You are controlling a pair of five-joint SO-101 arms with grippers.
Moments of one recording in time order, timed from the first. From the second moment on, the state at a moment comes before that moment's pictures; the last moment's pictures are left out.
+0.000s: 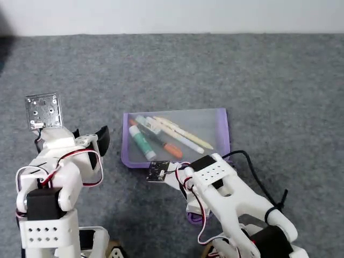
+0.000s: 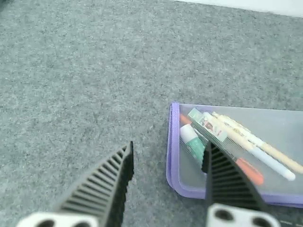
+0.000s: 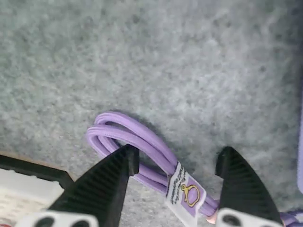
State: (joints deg) left arm -6.9 -62.8 43.9 73.4 10.3; right arm -31.7 -17.7 56.5 66.8 43.6
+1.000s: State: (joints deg) left arm -6.9 -62.8 45.7 73.3 17.5; right arm -25.3 -18.3 9.3 70.1 18.3
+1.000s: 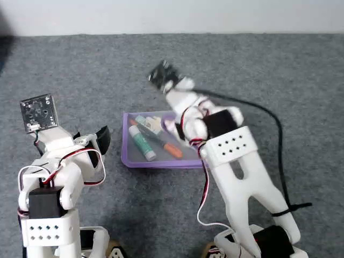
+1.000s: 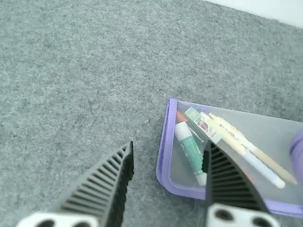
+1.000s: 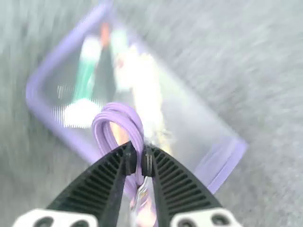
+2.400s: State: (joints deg) left arm 13.4 -62.8 41.5 71.3 17.3; right arm -37.9 -30.2 -7.4 37.5 11.6
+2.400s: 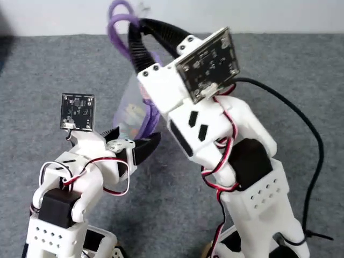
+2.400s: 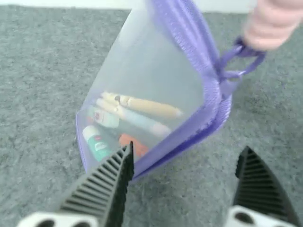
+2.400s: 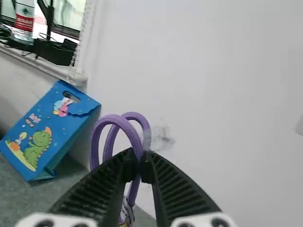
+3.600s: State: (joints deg) left arm 17.2 -62.7 53.2 47.8 17.3; right arm -39.5 -29.1 -7.5 37.5 14.2
